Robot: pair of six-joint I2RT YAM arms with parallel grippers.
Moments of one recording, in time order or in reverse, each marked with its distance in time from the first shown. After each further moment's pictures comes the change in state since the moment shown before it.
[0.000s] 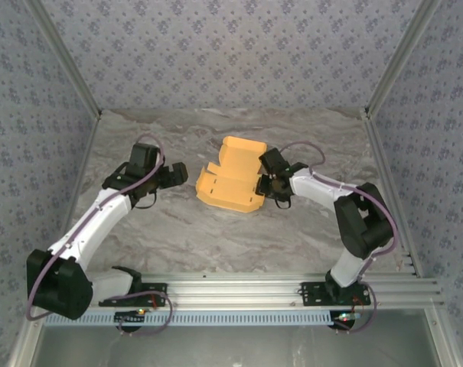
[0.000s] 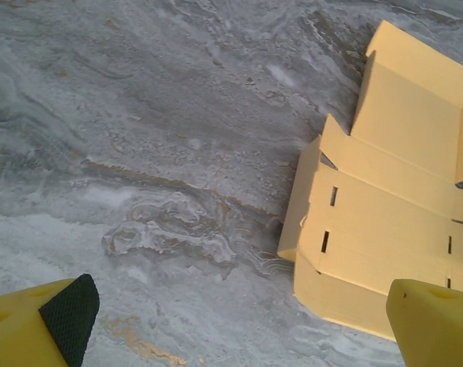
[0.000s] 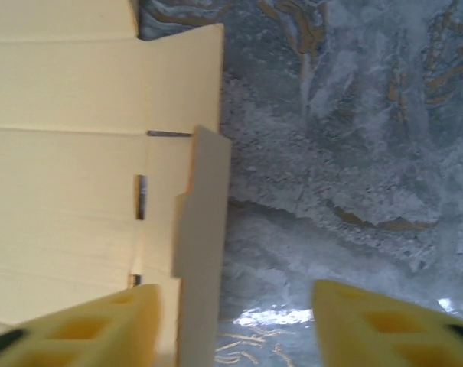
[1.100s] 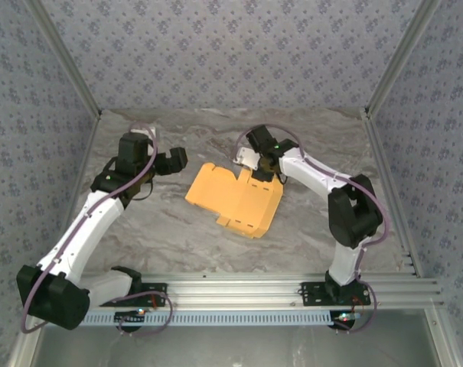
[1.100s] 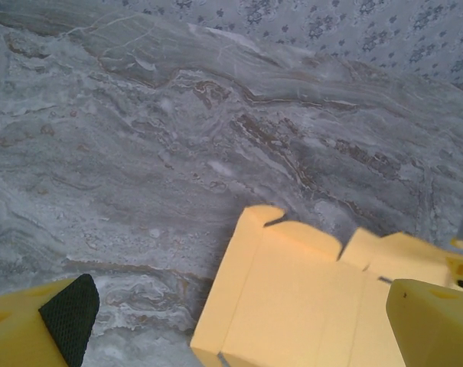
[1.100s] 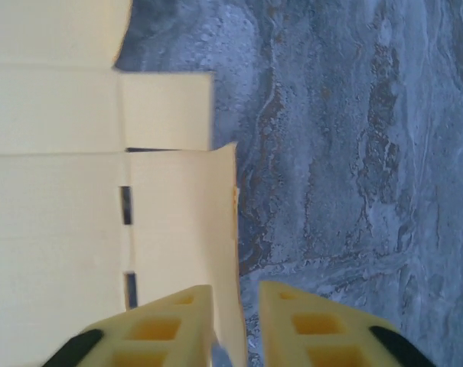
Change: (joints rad) left arm 0.000 -0.063 0.095 0.076 0.045 0.080; right arm 0.035 0.134 0.377 -0.192 0.153 -1.434
